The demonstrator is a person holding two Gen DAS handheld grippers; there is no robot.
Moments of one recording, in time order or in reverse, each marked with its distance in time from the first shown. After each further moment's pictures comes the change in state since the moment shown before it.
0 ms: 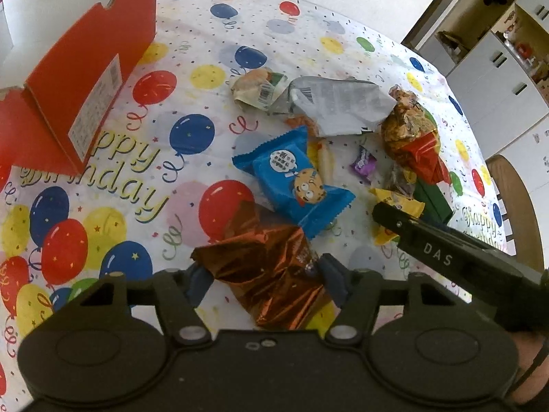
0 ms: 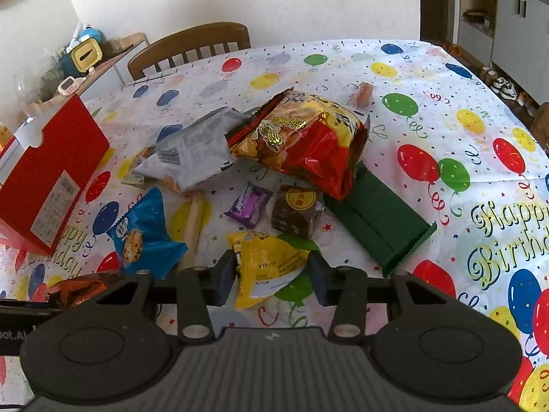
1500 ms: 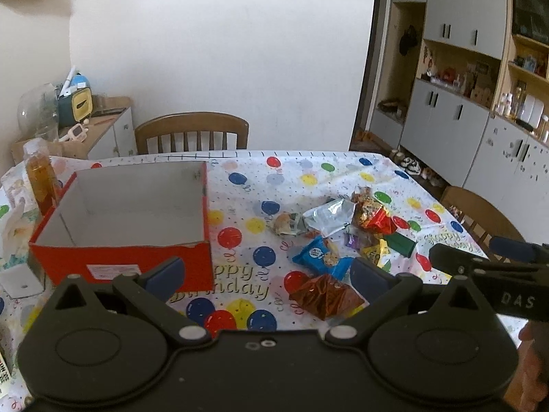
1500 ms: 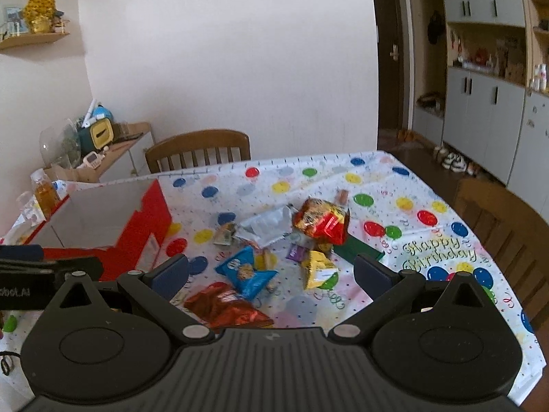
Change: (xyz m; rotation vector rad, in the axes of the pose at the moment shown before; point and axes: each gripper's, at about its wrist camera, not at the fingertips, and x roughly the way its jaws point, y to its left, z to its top) left arm -0.194 0.055 -0.060 0.334 -0.487 0.007; right arm -0.196 0.113 -0.059 0.008 -0.347 -0.147
